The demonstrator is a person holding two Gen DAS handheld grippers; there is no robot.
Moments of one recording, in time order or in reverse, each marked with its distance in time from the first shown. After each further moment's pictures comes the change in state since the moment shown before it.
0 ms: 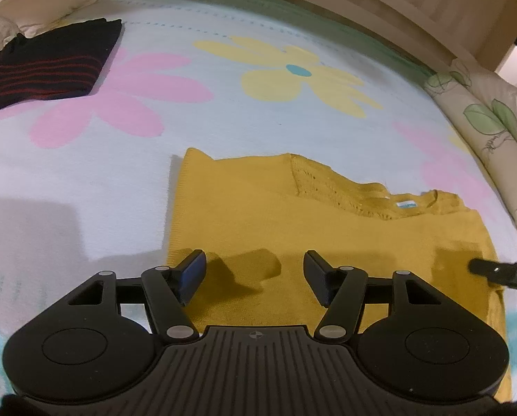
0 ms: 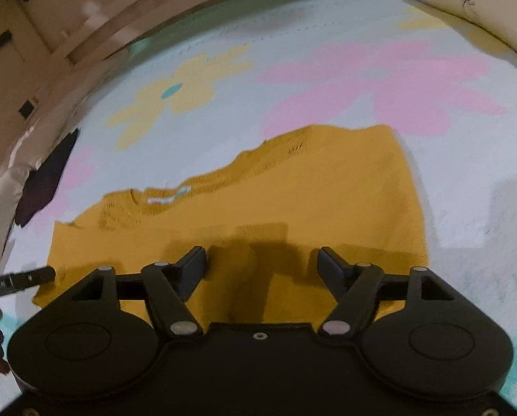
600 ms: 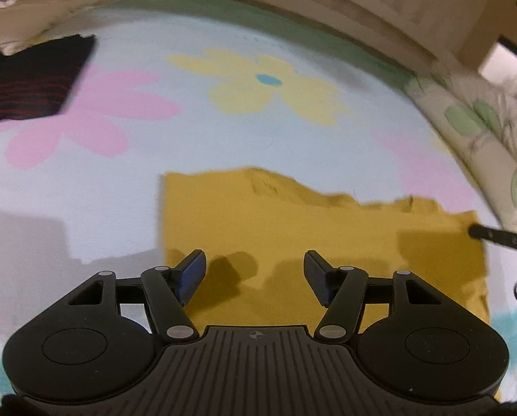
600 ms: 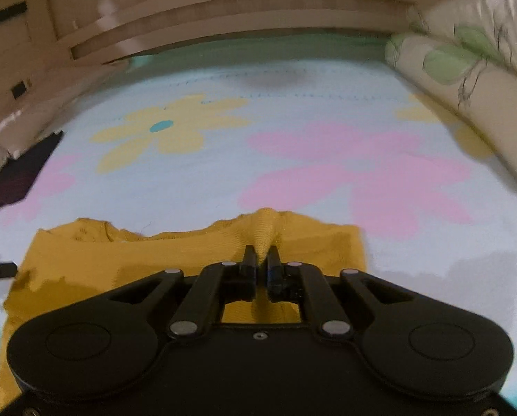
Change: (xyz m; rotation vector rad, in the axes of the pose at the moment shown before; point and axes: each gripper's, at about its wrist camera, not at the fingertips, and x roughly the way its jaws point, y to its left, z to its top) left arm 0.005 -0.030 0.002 0.046 -0.017 -0.041; right arm -0.024 0.016 0.030 -0.182 -0.146 -0.136
